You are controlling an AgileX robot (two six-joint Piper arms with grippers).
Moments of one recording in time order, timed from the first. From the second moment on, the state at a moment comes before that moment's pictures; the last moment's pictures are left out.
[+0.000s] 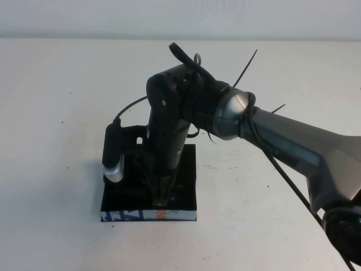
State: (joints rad) right arm 0.79 2.24 -2.02 0.18 1.22 -0.91; left arm 0.00 -0.01 0.03 -0.05 0.36 0.16
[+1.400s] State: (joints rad) right arm 0.79 2.17 -2.11 0.14 1.23 -0.60; left arm 0.00 -0.01 0.03 -0.05 0.36 0.16
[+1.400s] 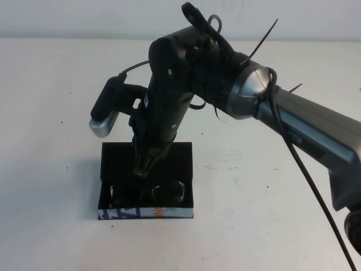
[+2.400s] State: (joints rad) right arm 0.74 2.13 -2.11 0.22 1.24 -0.43; left arm 0.00 -0.01 0.03 -0.43 -0.18 -0.13
